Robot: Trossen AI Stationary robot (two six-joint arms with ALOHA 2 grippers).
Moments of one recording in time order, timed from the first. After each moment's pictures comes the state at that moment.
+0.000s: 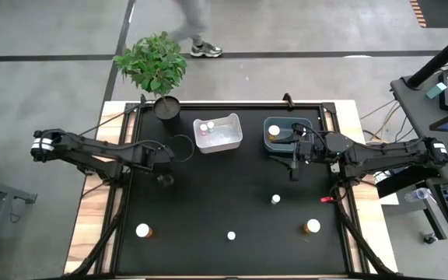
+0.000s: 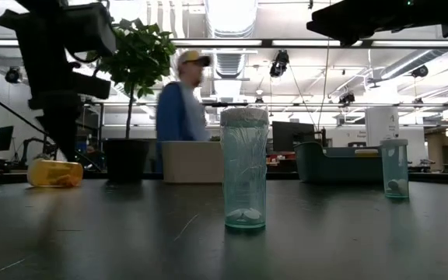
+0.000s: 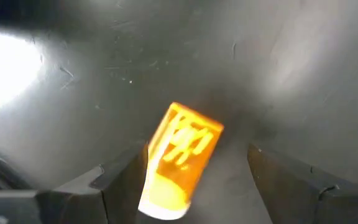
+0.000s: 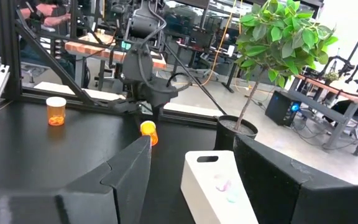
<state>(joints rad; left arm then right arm) -0.01 1.14 0.65 -0.90 -0.30 -0.56 -0.02 0.80 0.45 0.33 0.08 -0.24</state>
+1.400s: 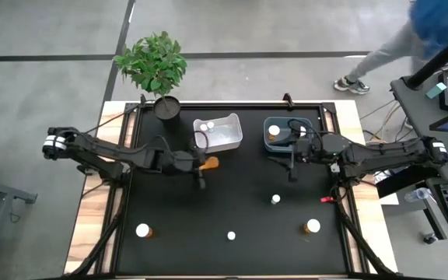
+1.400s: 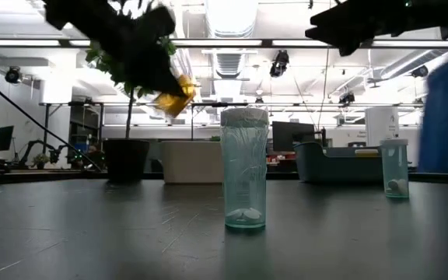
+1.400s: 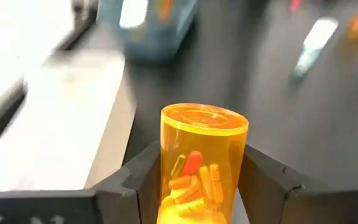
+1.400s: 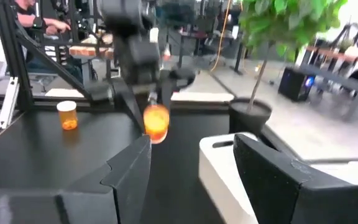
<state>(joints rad) -0.09 1.31 0.78 -0.05 -0.37 -0.15 -0.02 0.83 0.45 0.31 0.08 -0.09</state>
